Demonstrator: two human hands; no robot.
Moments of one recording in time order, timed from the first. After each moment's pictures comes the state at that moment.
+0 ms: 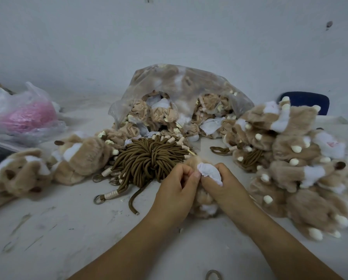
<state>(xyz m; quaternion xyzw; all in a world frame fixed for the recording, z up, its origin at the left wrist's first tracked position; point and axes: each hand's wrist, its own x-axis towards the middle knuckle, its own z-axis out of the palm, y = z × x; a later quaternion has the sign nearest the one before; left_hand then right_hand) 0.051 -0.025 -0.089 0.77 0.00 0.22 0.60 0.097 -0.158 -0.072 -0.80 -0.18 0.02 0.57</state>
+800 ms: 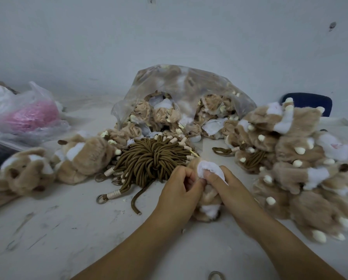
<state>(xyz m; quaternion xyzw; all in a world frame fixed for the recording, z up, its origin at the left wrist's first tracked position) 0.053 -0.027 -0.092 0.79 0.04 0.23 0.57 0.101 -0.161 -0.078 -0.75 -0.18 0.06 0.63</state>
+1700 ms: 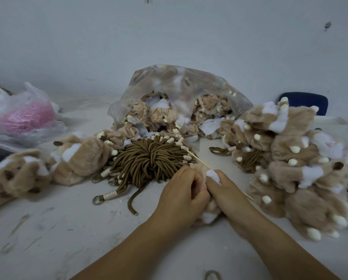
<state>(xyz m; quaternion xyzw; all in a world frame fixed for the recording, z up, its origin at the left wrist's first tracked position) 0.047 -0.032 -0.085 0.86 -0.09 0.28 0.41 0.101 -0.159 -0.082 -0.77 -0.15 0.08 0.62</state>
